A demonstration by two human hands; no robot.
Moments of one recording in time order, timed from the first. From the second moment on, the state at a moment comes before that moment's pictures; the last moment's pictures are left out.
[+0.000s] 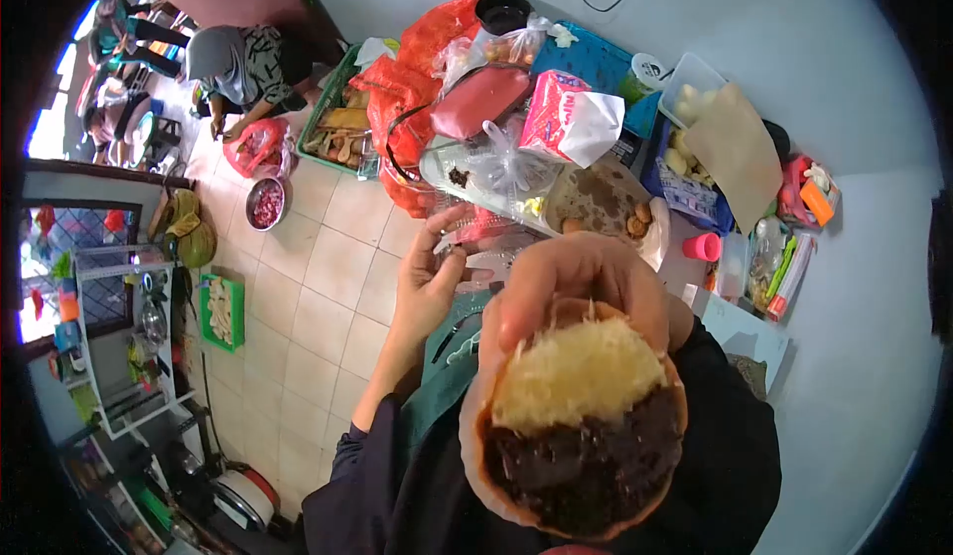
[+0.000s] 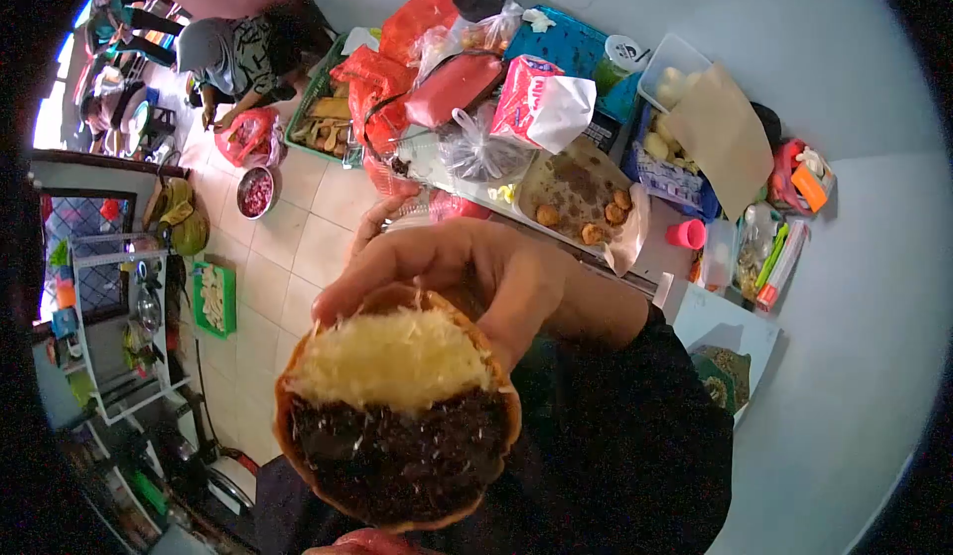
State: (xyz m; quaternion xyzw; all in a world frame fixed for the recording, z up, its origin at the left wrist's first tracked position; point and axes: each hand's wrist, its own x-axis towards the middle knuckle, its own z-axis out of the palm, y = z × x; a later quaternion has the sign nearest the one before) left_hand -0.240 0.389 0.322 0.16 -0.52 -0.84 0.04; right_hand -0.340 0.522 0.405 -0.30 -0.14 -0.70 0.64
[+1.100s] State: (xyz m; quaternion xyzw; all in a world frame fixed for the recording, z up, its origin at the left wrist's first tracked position) left_hand -0.205 0.394 0.302 0.17 -0.50 -0.85 0.04; right_hand -0.326 0.521 0.423 -0.21 -0.08 -0.69 0.69
